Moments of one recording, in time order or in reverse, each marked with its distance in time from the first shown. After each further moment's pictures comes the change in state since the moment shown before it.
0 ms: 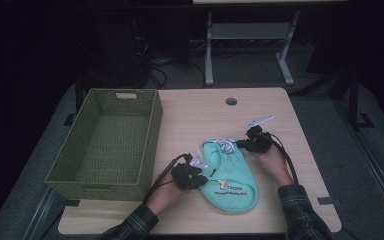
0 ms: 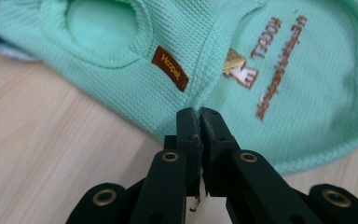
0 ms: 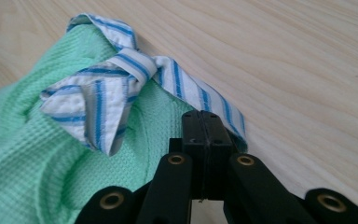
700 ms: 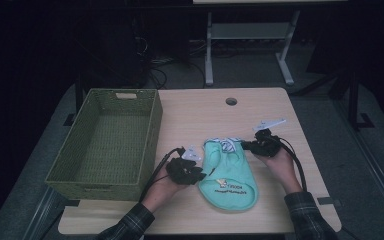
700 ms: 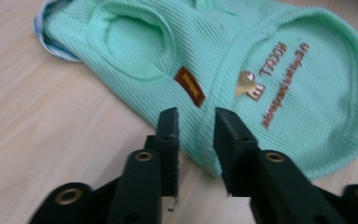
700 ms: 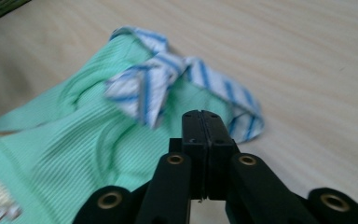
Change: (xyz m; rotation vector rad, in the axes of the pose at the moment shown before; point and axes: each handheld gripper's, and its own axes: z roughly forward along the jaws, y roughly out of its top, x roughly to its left) left arm 0.020 0.005 -0.012 -0.084 0.007 -0.051; right arm 0.007 -0.015 -0.031 -0.067 0.032 0.025
